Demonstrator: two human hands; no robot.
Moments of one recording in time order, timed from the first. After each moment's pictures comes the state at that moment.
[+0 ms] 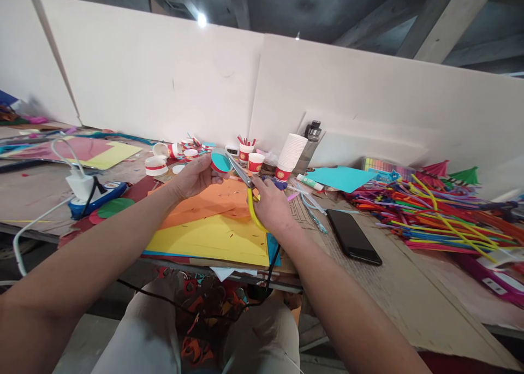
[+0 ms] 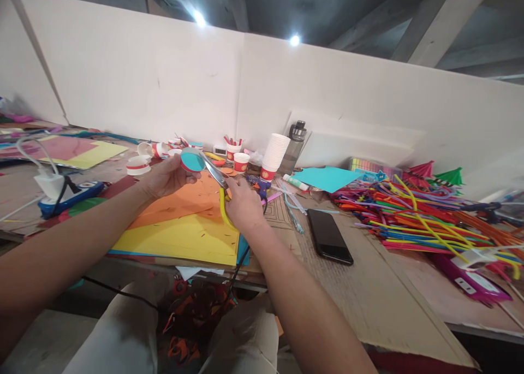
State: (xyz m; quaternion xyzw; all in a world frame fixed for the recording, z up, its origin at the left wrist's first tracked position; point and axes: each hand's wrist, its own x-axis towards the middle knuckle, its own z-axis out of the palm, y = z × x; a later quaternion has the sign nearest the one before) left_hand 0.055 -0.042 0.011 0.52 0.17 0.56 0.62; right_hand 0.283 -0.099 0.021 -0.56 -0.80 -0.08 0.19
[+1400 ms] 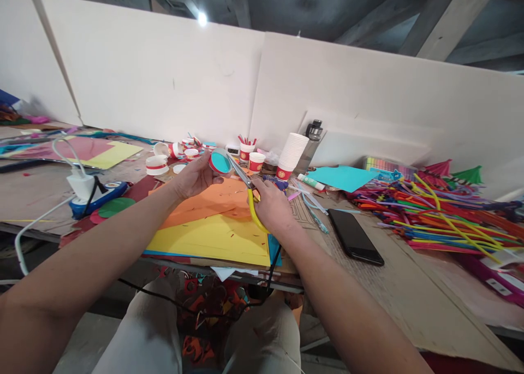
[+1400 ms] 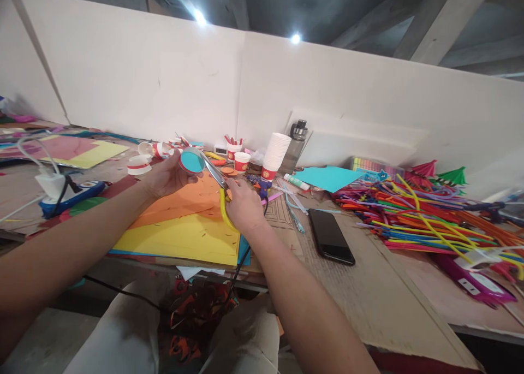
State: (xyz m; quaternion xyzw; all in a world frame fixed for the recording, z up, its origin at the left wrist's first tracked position) left_hand 0.057 -0.041 0.012 0.48 0.19 0.57 0.64; right_hand 0.283 -0.099 0.020 -0.56 -0.81 -0.06 0.19
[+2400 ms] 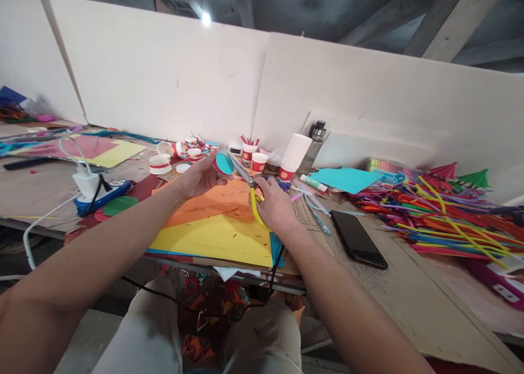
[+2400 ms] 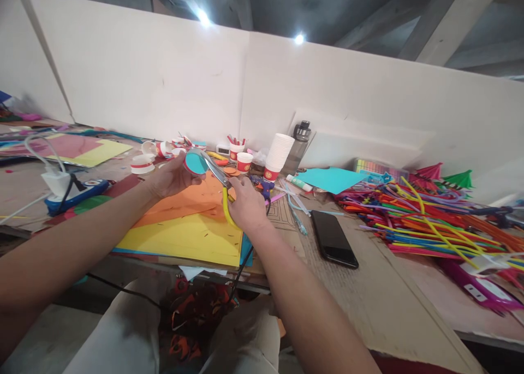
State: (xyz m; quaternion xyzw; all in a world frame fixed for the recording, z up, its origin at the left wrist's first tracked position) left_hand 0.059 -0.045 0.015 0.46 0.20 0.56 0.66; right_hand 0.285 -0.096 0.016 -0.54 -0.81 -0.06 0.22
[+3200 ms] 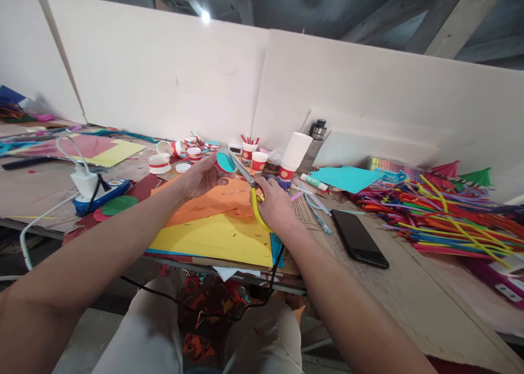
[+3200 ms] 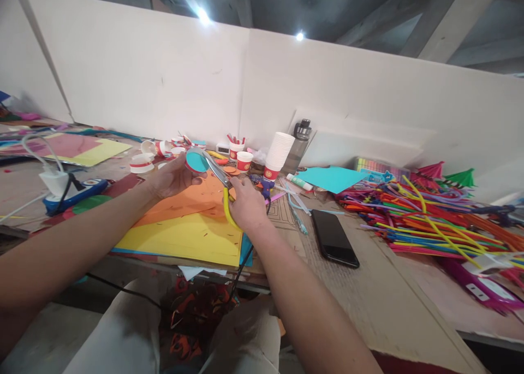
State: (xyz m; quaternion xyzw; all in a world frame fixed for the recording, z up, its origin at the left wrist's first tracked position) left_hand 0.063 -0.047 0.012 0.45 0.18 0.55 0.68; right_hand 0.286 -0.095 0.016 -0.55 -0.81 -0.04 0.21
